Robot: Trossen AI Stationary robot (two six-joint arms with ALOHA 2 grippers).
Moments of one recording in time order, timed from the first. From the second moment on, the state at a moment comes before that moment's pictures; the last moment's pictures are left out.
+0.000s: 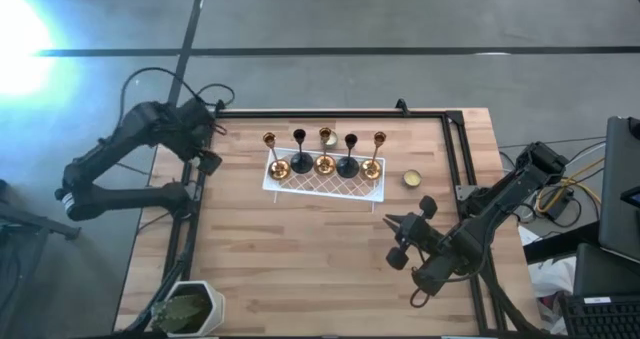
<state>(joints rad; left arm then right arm) 0.68 0.94 1.19 -1.58 -0.02 -0.28 0.75 1.45 1.09 -0.92 1.07 1.16</state>
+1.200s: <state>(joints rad) 0.59 1.07 1.62 -1.57 0.26 -0.15 1.06 1.10 1.08 -1.43 1.17 1.61</state>
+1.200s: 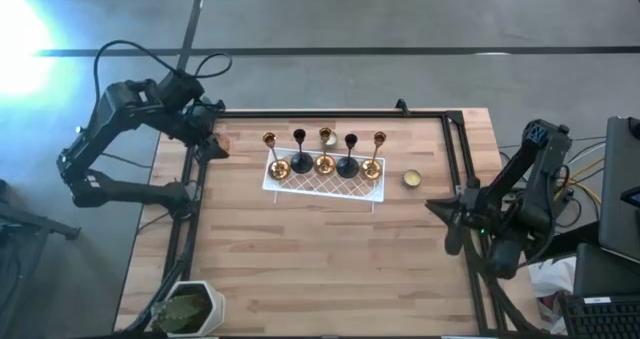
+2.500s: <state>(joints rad) 0.26 1.20 1.62 -1.57 0.06 -0.56 1.06 1.02 1.08 -1.42 1.17 1.46</state>
